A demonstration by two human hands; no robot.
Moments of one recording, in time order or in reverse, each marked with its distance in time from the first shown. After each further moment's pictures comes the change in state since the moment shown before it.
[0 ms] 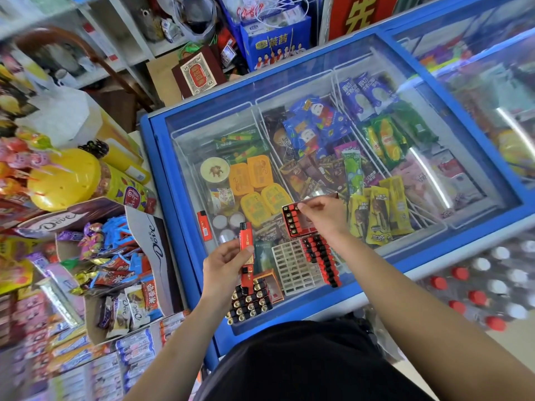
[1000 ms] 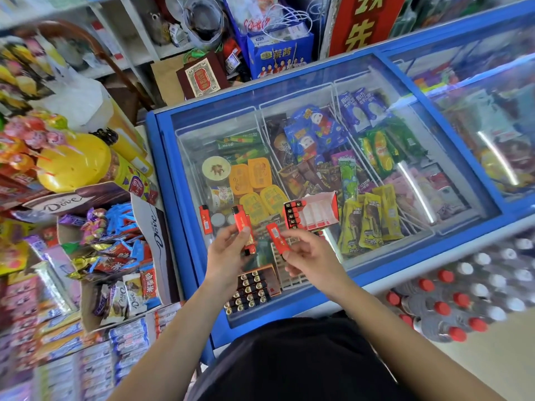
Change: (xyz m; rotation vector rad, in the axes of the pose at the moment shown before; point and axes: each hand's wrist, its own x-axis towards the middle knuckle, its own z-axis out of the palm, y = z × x) left_hand -0.005 0.011 0.003 -0.242 -0.080 -0.060; right_hand -0.127 -0.011 -0.009 0.208 -0.470 -0.082
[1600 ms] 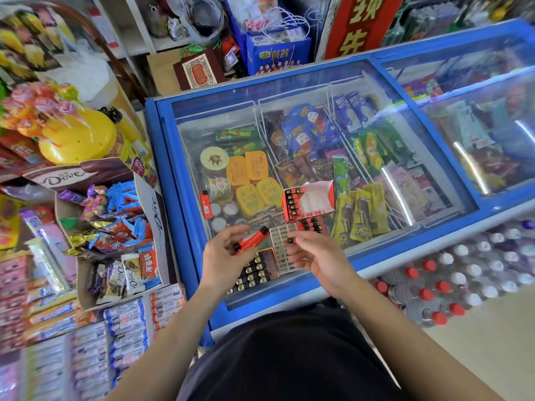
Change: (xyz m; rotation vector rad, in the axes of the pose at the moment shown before) left_hand -0.032 -0.025 -0.038 0.484 -0.012 0.297; right_hand -0.031 0.010 0.010 0.371 0.068 0.138
